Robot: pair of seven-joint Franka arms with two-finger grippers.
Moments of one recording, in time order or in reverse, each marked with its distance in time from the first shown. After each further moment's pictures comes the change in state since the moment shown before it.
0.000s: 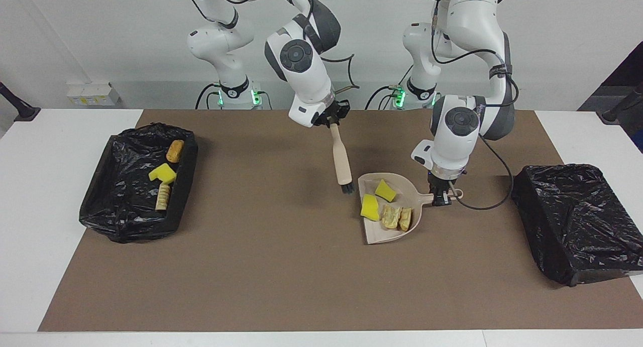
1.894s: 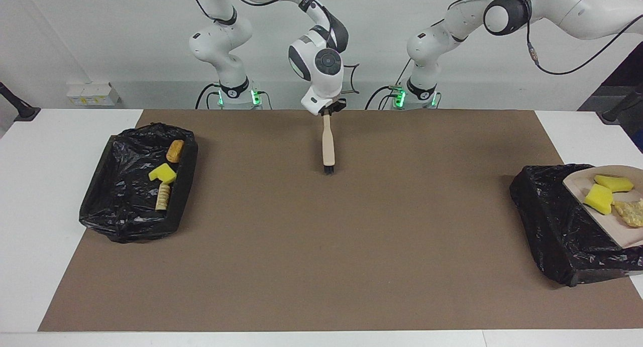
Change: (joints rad) left arm 0.573 0.363 -0.033 0.700 0.295 -0.105 0.472; right arm 0.473 0.054 0.023 -0.413 0.187 0.479 0.333
